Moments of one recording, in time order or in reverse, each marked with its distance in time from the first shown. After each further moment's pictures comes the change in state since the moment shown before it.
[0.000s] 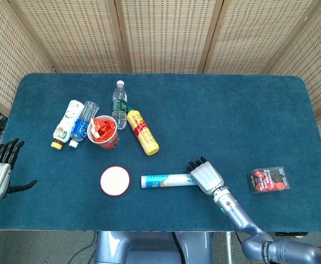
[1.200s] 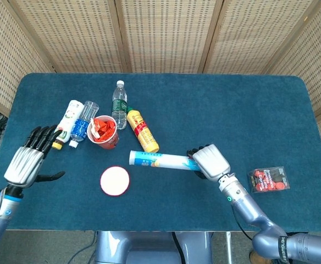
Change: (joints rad) left arm -0.171 0.087 -0.056 -0.243 0.130 -0.077 0.156; right arm 0.086 0.261 0.099 -0.338 0.110 0.059 0.079
